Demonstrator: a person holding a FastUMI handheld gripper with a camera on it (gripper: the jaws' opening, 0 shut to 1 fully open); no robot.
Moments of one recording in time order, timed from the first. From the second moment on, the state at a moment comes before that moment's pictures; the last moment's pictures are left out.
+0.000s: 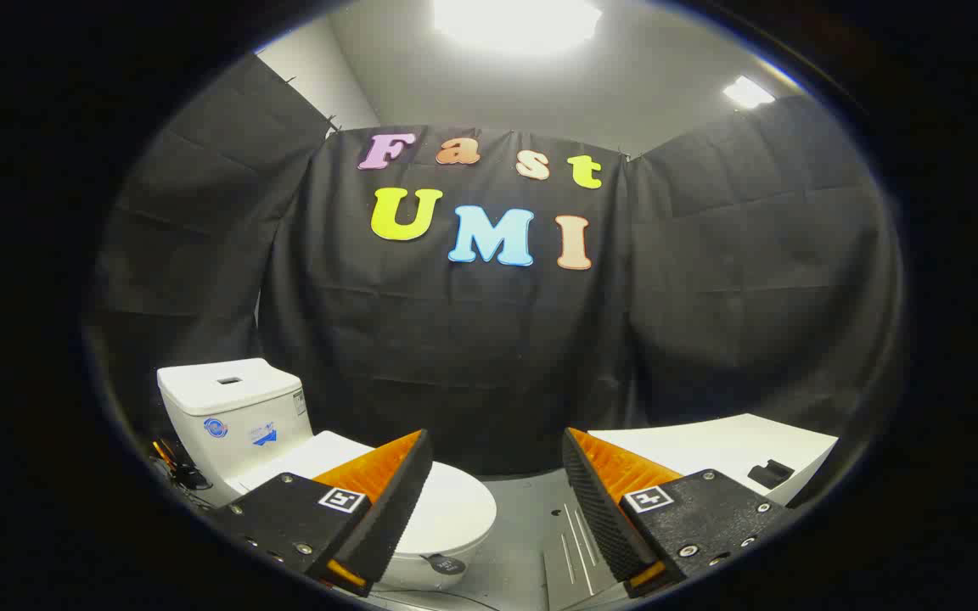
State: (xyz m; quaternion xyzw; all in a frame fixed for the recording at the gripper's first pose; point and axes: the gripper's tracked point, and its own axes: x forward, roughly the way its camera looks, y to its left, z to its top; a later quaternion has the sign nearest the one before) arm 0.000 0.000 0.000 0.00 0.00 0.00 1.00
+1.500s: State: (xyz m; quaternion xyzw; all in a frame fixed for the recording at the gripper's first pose) arm 0.030 0.014 -0.009 0.16 -0.01 -0.01 0.99
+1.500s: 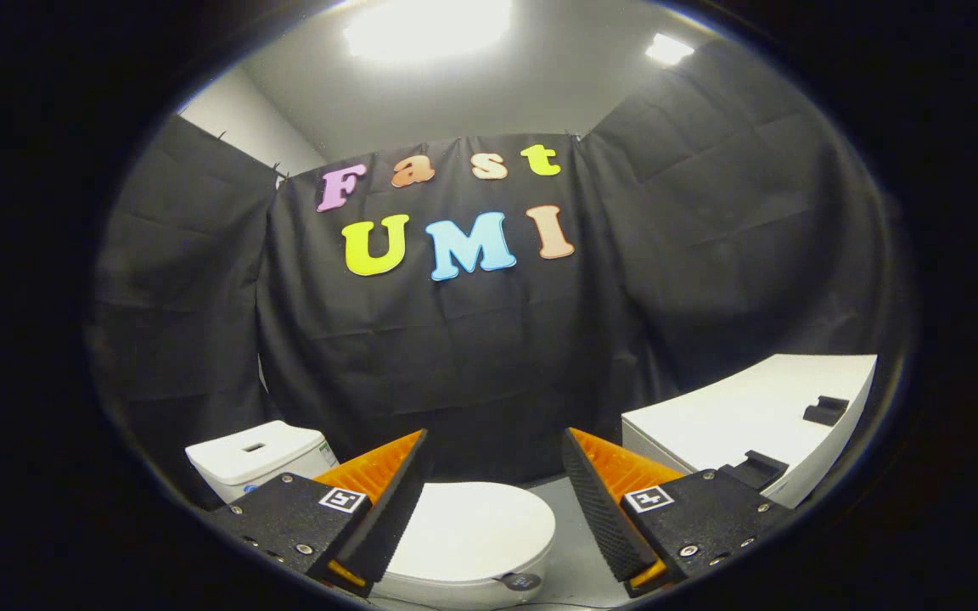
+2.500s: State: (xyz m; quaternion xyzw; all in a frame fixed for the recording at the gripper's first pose) arm 0.045 0.004 -0.175 0.45 0.07 -0.10 0.88
